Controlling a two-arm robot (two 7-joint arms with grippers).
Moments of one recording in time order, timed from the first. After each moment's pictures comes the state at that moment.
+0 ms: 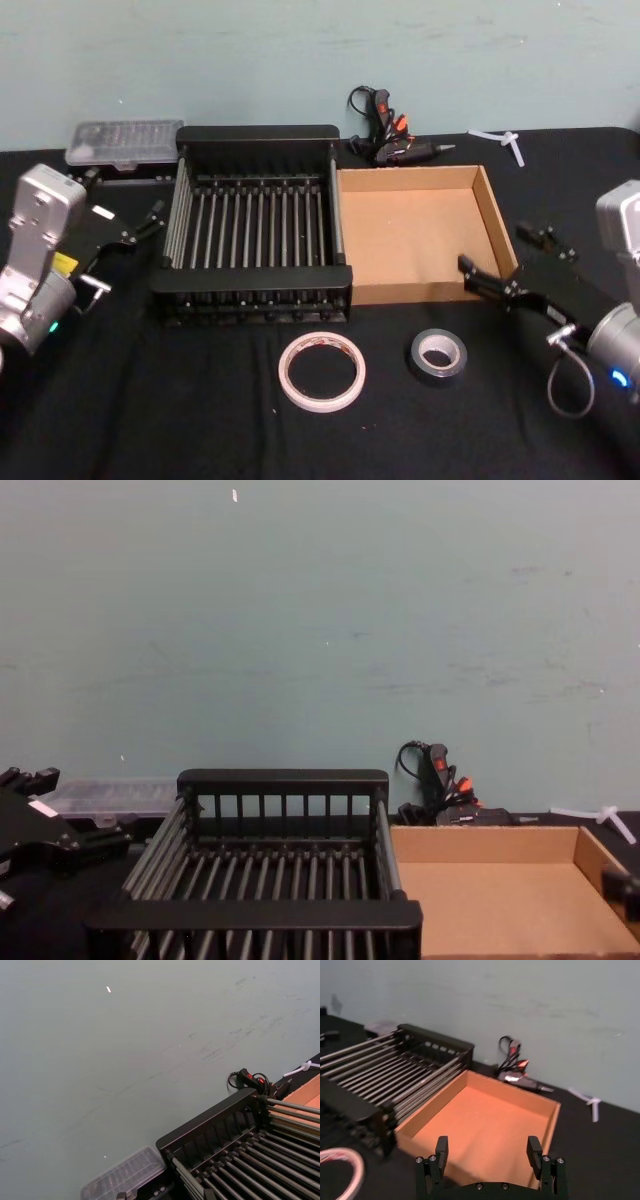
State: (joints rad) left arm -0.20 0.60 0.45 -1.41 -0.25 -0.12 0.03; right arm -0.08 0.63 -0.29 -1.77 0.43 0.10 0.13
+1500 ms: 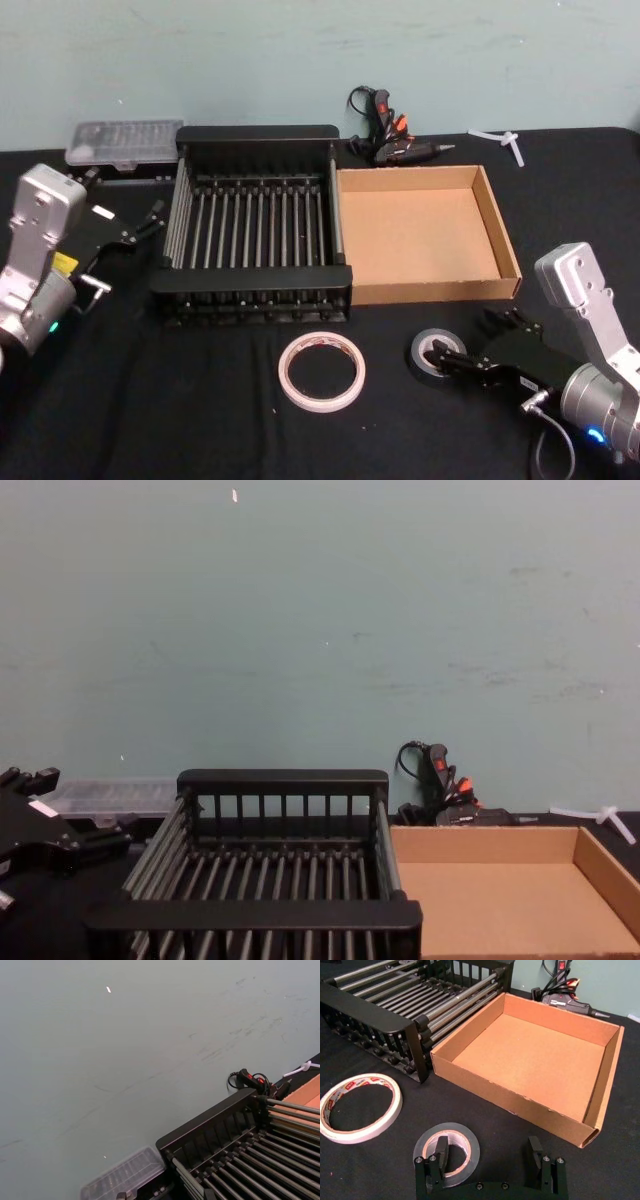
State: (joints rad) left arm -0.20 0.60 0.45 -1.41 -0.25 -0.12 0.03; right arm -0.14 0.57 -0.29 -1.76 0.35 0.31 0.22
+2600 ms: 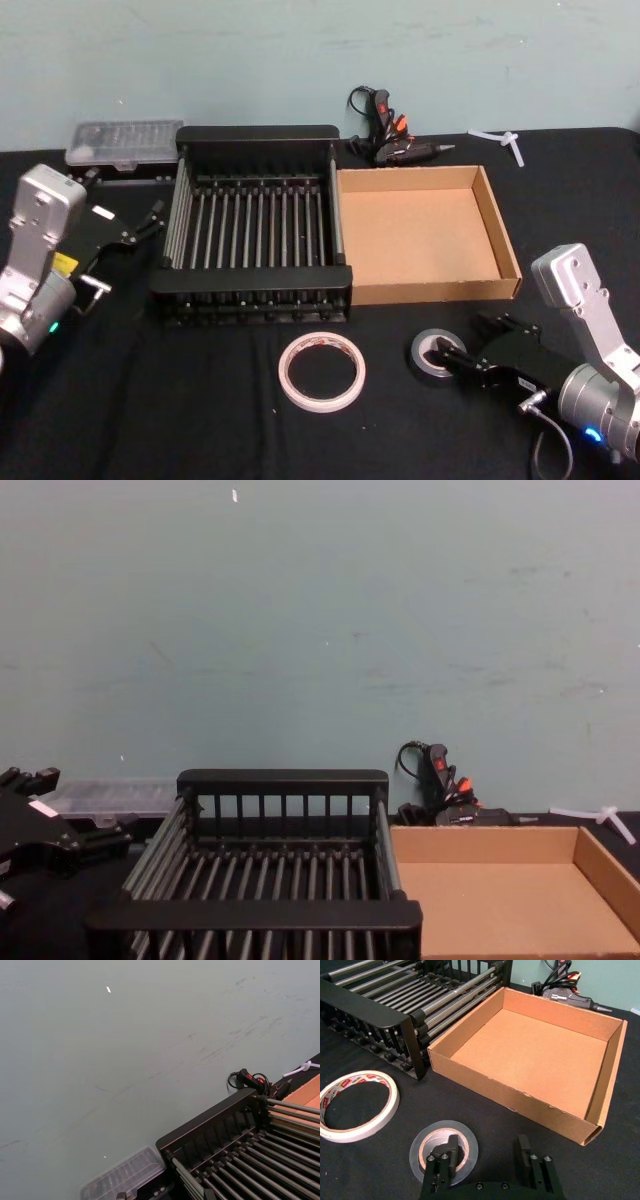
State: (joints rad) left arm -0.20 0.60 0.45 -1.41 -0.25 -0.12 0.03; right arm -0.13 0.54 -0.28 -1.74 0.33 0.32 0.24
